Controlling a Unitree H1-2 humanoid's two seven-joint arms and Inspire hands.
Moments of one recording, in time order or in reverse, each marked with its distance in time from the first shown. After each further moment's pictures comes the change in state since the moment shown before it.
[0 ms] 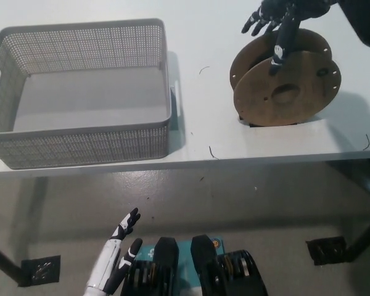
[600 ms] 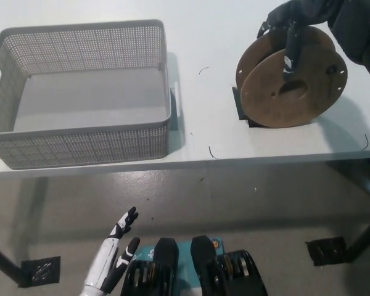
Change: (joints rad) left_arm -0.002 0.011 -0.001 -0.003 -0.007 0.000 -0.001; right_arm 0.023 0.026 0.087 0.075 -0.156 -0.126 -0.167
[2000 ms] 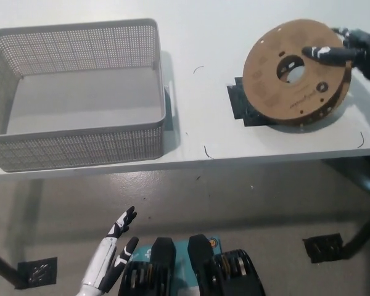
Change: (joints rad) left_arm -0.007 0.015 -0.004 0.002 -0.004 0.002 -0.002; right_arm 0.291 -0.097 -0.968 0.124 0.288 0.047 -0.507
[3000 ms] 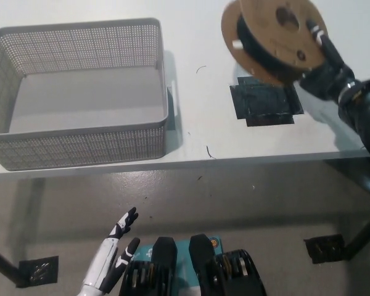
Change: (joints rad) left_arm 0.000 0.000 -0.003 0.000 0.003 0.000 -0.009; right_arm -0.023 0.119 -0.718 0.048 0.412 0.183 -0.082
